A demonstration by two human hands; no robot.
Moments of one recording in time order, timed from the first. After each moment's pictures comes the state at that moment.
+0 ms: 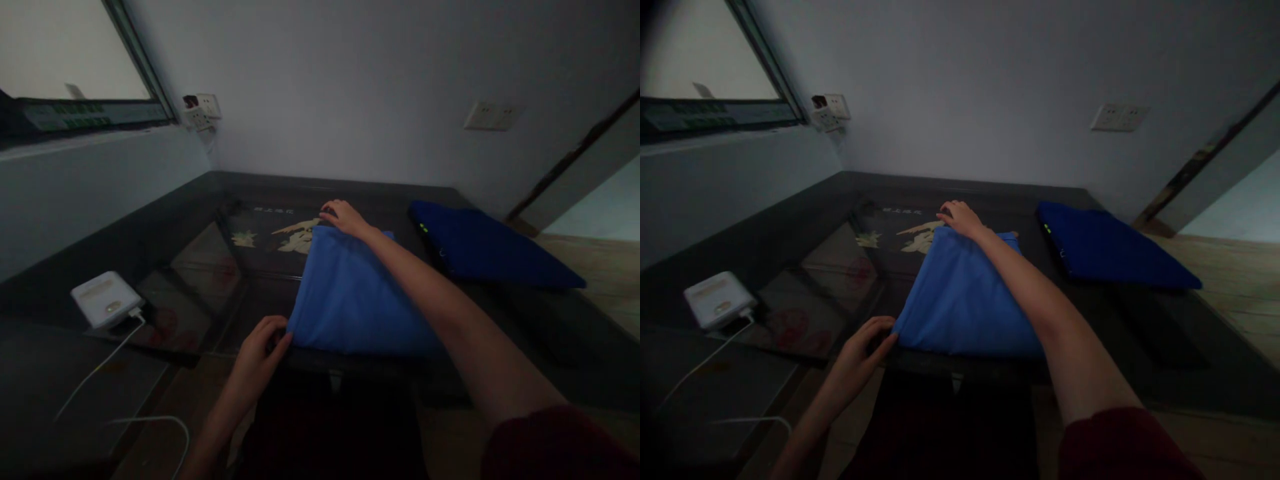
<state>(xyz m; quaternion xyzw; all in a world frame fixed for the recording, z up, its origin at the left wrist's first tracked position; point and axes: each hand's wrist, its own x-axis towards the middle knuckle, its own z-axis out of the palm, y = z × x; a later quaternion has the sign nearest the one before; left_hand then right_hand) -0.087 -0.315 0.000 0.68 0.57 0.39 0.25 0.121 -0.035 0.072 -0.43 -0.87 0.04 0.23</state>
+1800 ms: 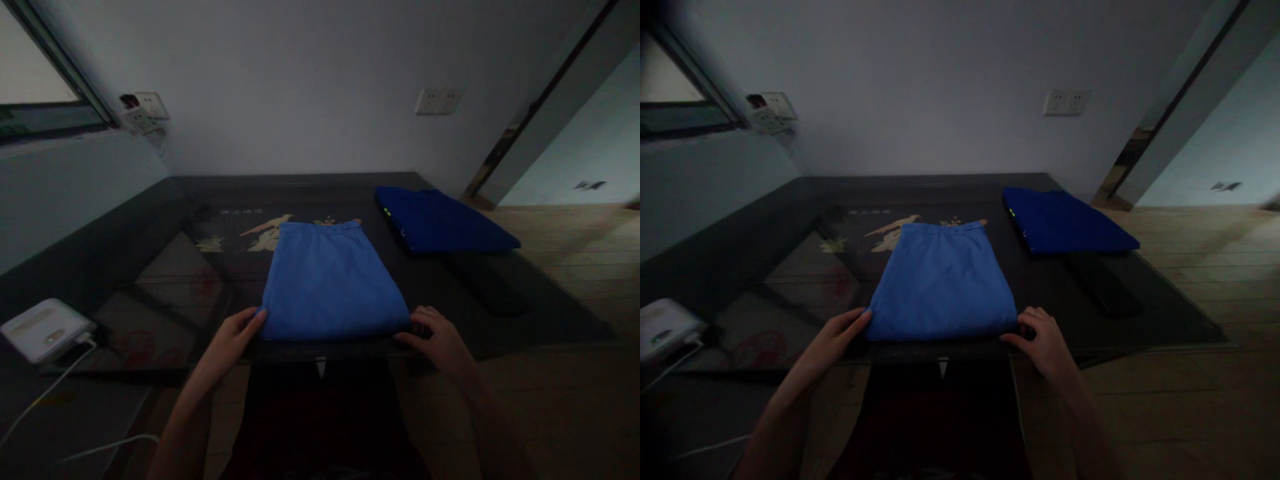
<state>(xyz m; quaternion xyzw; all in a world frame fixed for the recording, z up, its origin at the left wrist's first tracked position) -0.075 -0.289 0.022 0.62 0.57 0.32 0.44 0.301 -0.339 -0.007 -0.62 -0.70 0.13 0.33</state>
